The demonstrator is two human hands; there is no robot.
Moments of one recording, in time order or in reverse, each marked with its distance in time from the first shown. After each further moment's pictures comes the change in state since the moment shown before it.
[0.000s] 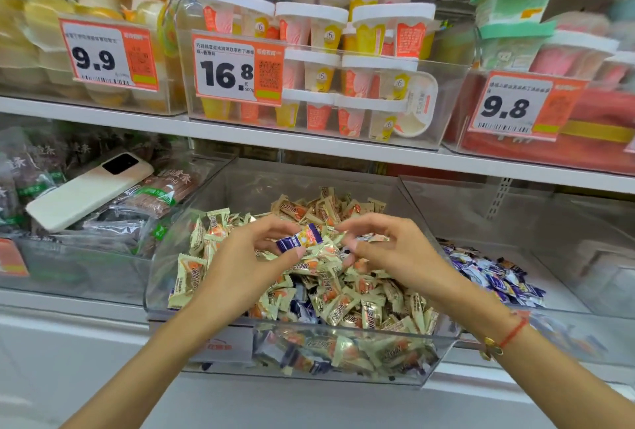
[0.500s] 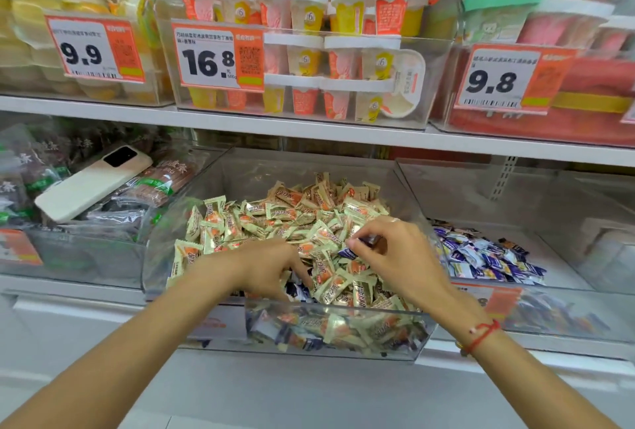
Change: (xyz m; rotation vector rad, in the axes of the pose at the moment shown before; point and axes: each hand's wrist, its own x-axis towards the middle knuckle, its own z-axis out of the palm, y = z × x) left_hand 0.033 -0.013 0.020 0.822 -0.864 0.167; right_hand -0.012 0.039 -0.004 -0.668 0.242 -0.158
